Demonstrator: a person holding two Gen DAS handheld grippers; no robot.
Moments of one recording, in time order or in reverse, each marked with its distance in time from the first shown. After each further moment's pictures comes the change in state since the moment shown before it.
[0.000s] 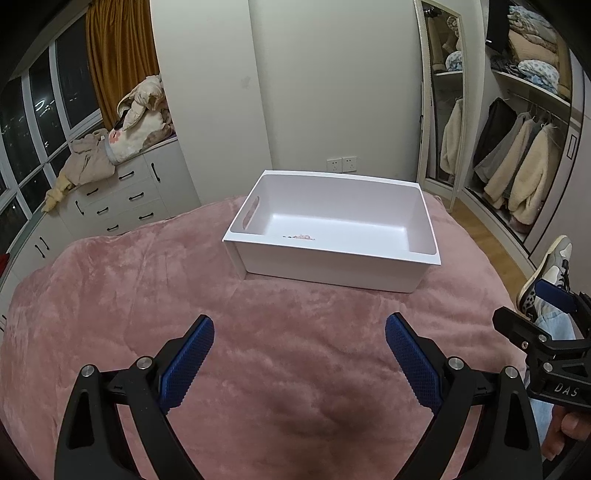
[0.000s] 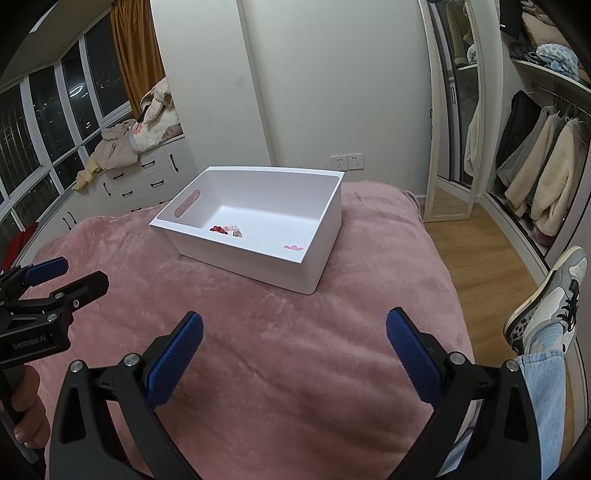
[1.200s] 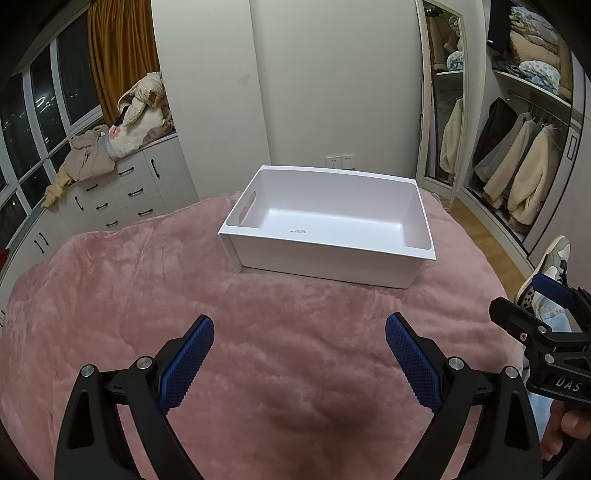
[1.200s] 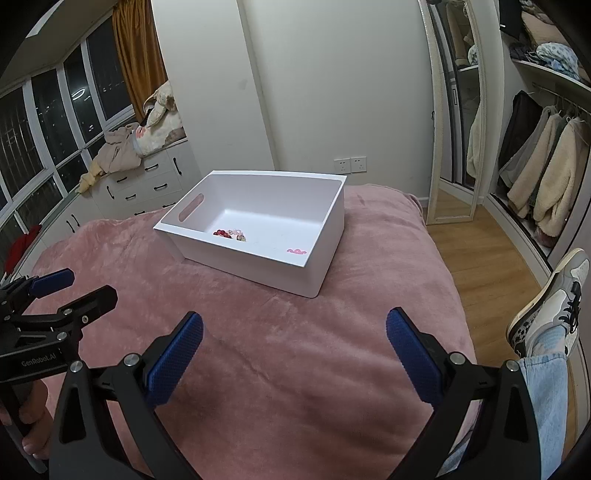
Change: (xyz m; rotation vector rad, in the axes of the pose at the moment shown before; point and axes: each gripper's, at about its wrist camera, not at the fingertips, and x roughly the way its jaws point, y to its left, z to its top) left arm -0.001 -0.005 -0.007 -0.013 0.006 -0.006; right arm 0.000 0.000 0.002 0.005 -0.013 0.017
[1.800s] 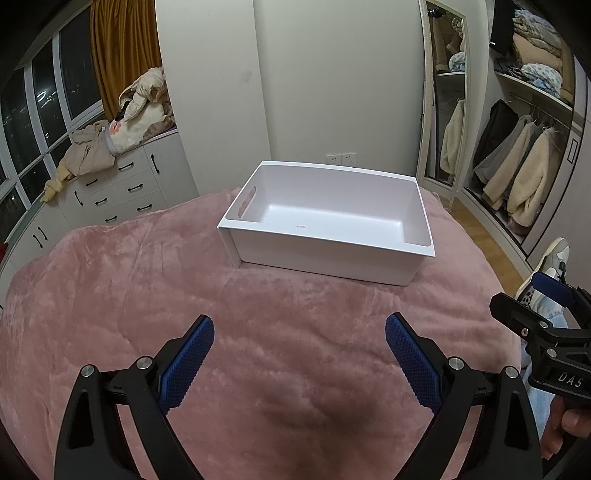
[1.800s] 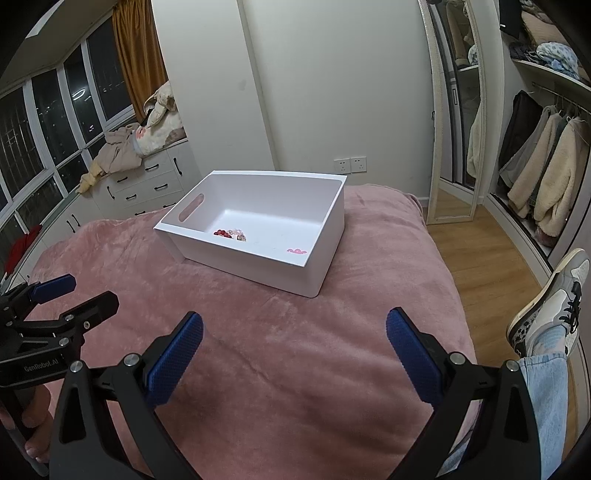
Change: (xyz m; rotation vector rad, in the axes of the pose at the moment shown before) left arm -0.001 0.000 -0.005 -0.017 0.005 -0.003; right arm -0.002 -0.002 0.000 0.003 0.000 0.001
